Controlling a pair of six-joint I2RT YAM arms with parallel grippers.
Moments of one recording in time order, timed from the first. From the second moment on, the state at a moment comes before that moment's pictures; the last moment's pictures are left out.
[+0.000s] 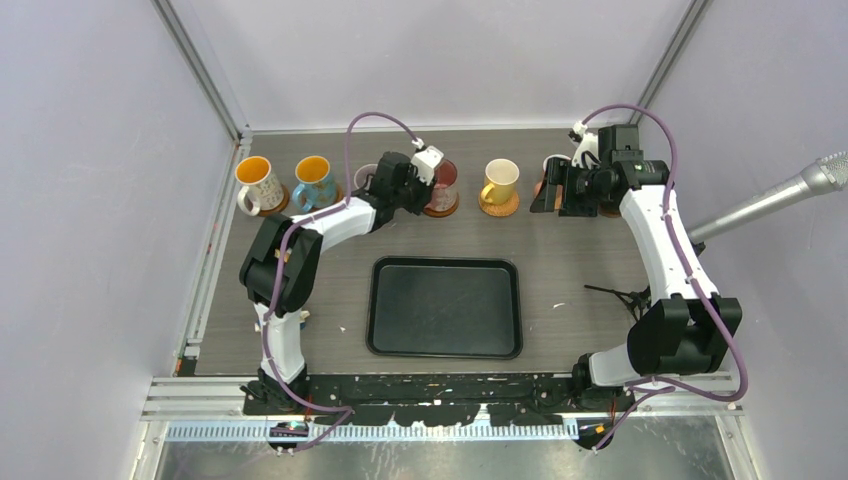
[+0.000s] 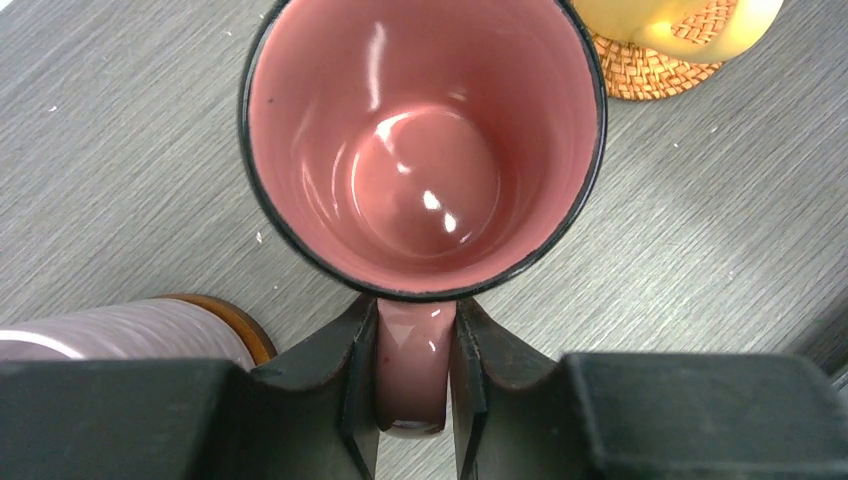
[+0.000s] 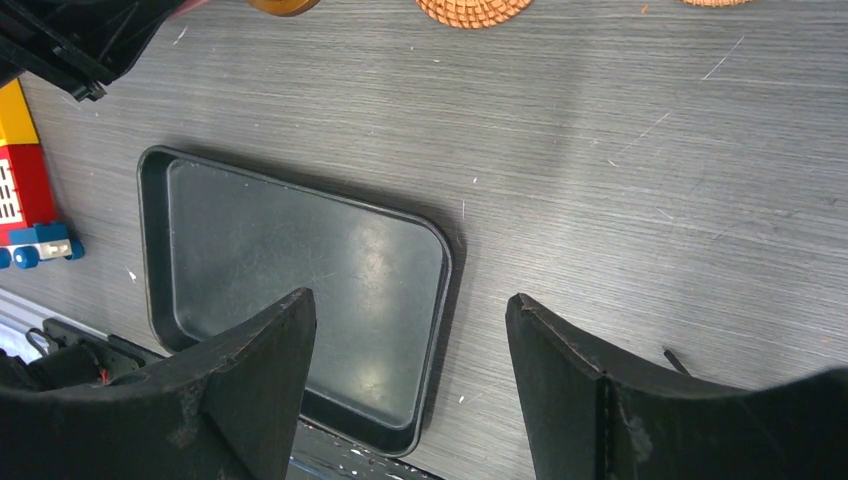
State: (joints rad) left arm -0.52 1.94 1.32 0.11 0.15 0.16; right arm 0.00 1.43 1.40 -0.92 -0.39 0.10
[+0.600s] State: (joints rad) left arm -0.52 1.92 1.33 0.11 0.16 0.16; right arm 0.00 1.45 1.40 -0.92 -0.39 0.10
